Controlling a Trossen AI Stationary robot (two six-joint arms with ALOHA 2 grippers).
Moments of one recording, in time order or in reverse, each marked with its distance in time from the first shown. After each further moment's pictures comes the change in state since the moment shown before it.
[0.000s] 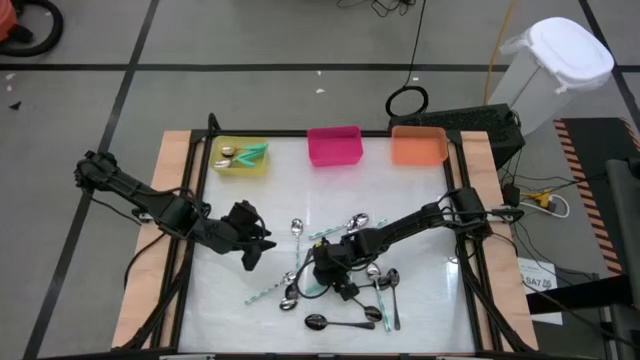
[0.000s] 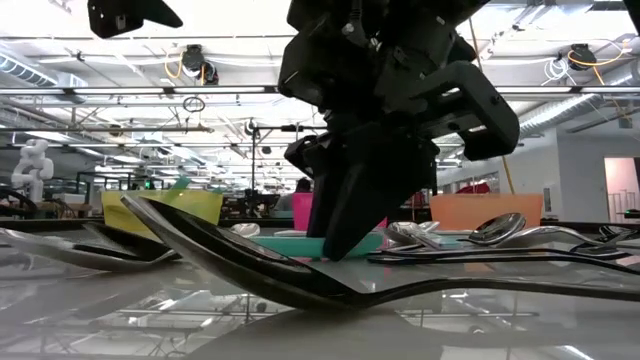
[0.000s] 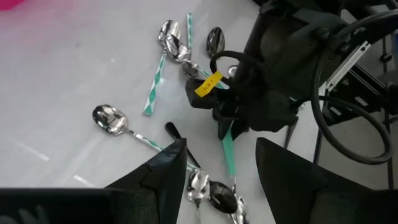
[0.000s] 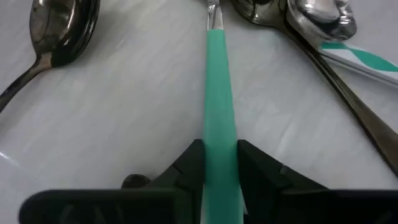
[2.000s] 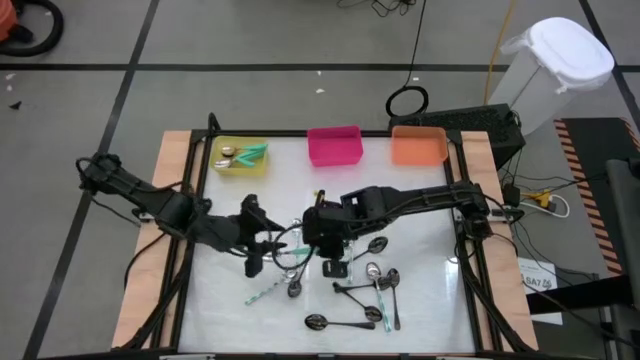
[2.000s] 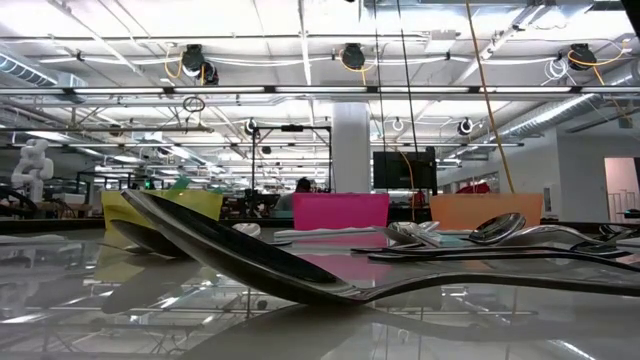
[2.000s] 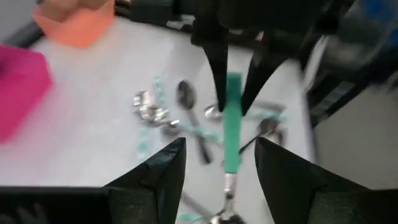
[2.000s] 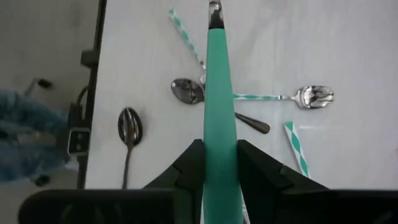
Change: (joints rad) left arm 0.009 0.115 0.248 -0.002 -0.033 0.438; right arm -0.059 -0.051 0.873 -0.957 0.113 0.405
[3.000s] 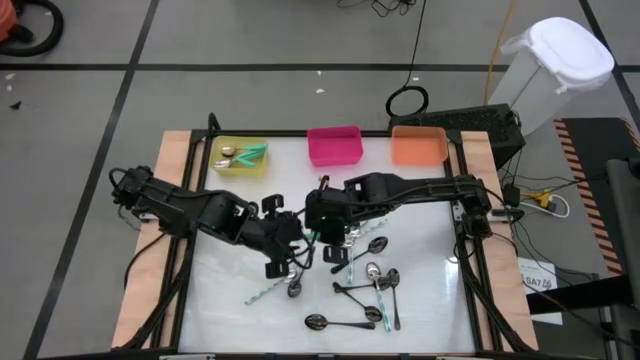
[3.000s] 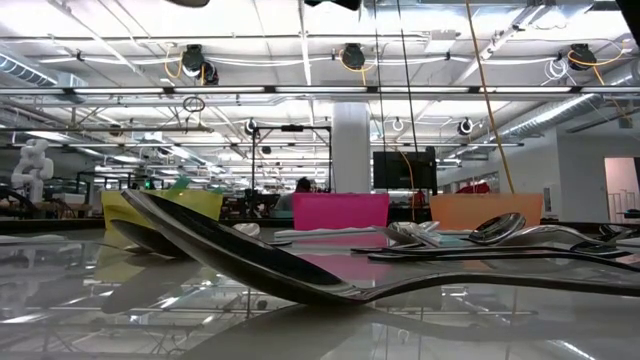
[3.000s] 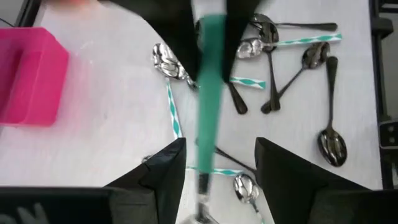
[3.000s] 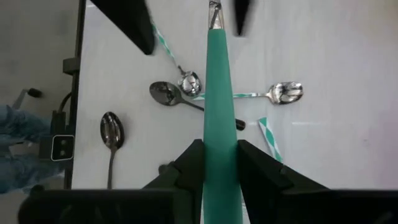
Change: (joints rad) left arm 0.088 0.380 0.492 -0.498 0.118 0.123; right arm -0.061 -0.029 -0.002 -0.027 0.001 -0.021
